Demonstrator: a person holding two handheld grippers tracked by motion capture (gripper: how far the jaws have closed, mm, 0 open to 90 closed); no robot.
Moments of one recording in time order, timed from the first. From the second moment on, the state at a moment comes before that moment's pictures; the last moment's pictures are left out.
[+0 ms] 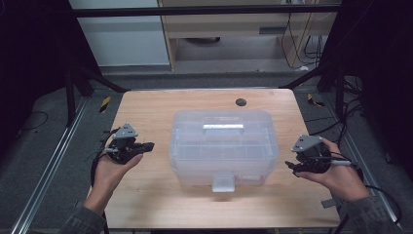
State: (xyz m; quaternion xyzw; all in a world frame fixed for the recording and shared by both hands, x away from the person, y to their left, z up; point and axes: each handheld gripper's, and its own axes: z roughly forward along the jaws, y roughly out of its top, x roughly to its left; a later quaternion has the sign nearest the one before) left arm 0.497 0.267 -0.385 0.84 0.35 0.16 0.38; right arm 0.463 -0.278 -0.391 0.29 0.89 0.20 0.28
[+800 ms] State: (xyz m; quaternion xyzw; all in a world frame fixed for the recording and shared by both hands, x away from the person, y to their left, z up) left arm 0.574 0.282 -0.456 0.85 0.43 0.16 0.27; right arm 0.565 -0.305 -0.455 0.42 0.85 0.19 0.26
